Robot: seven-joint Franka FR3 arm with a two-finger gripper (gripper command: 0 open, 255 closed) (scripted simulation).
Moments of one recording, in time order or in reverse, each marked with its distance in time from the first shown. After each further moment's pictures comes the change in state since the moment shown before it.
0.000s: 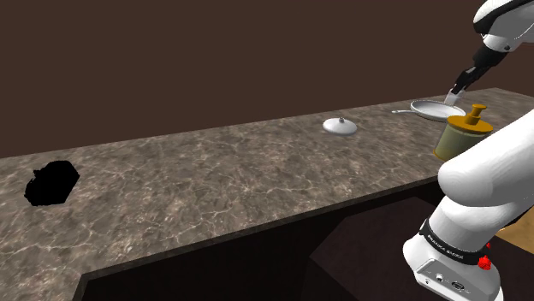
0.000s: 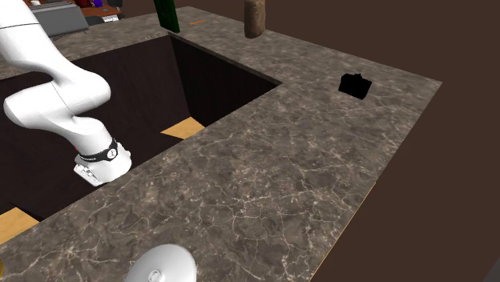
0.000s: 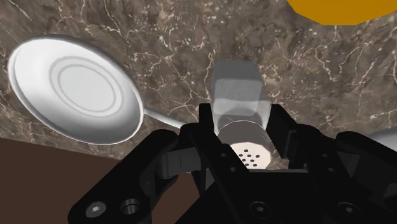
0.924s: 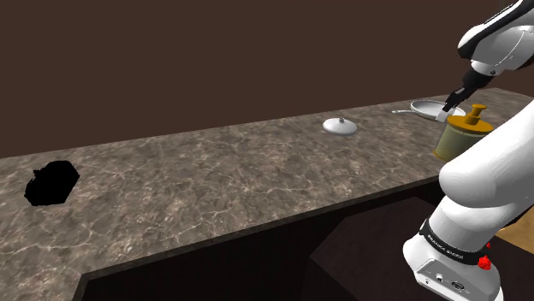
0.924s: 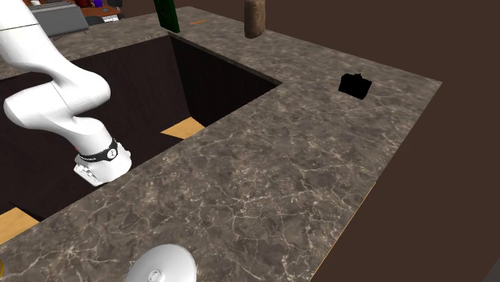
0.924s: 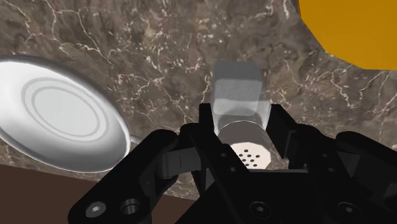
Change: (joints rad) arm 0.033 0.083 -0.063 -0.125 0.081 0.186 -0.084
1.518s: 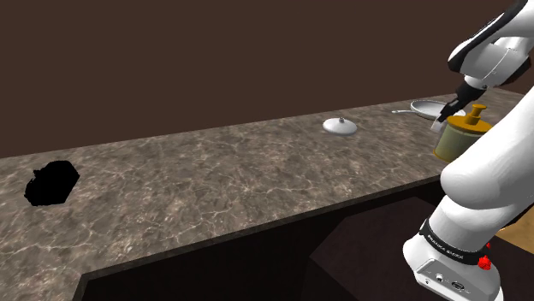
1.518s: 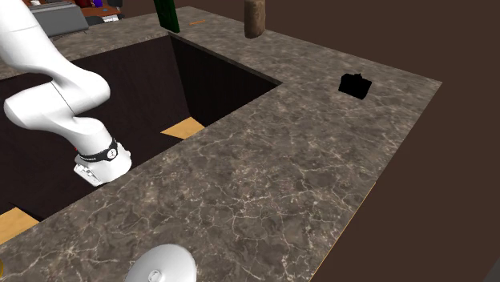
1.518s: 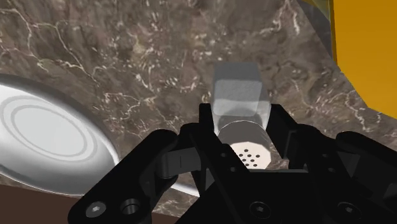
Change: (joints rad) arm 0.044 0.094 -0.055 -0.055 0.127 0.112 -0.110
